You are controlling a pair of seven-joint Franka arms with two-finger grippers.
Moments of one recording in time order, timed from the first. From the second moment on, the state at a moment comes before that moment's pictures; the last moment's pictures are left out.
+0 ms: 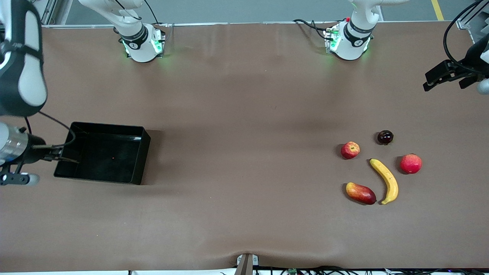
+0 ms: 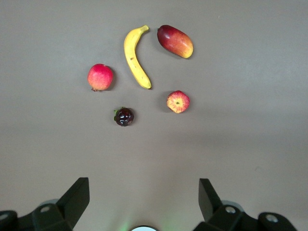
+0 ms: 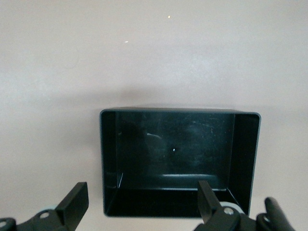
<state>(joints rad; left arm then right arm) -0.01 -0.05 -0.02 -1.54 0.00 1.47 -0.10 -0.01 0.36 0.00 -1.36 0.00 1.68 0.04</state>
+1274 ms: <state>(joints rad) -0.01 -0.05 -0.03 -1.55 0.00 1.47 -0.10 0.01 0.02 -0.01 -1.45 0.03 1.49 0.05</state>
